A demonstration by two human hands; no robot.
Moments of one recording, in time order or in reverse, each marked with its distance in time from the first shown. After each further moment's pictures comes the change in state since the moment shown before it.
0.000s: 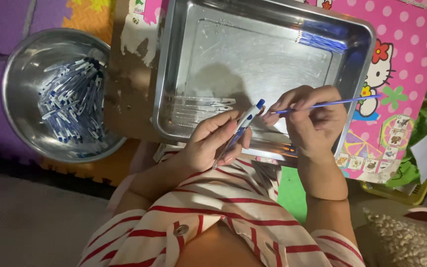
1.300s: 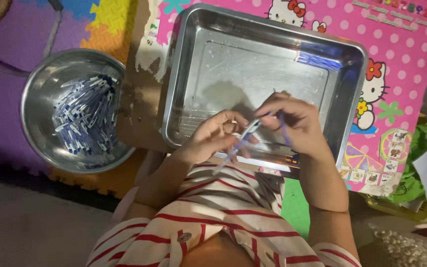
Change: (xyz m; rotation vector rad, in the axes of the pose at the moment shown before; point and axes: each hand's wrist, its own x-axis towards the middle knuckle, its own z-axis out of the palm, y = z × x) left_hand 0.018 0.008 -0.048 0.121 -0.250 -0.047; right_hand 0.019 0.014 -0.019 -0.340 -0.280 0.138
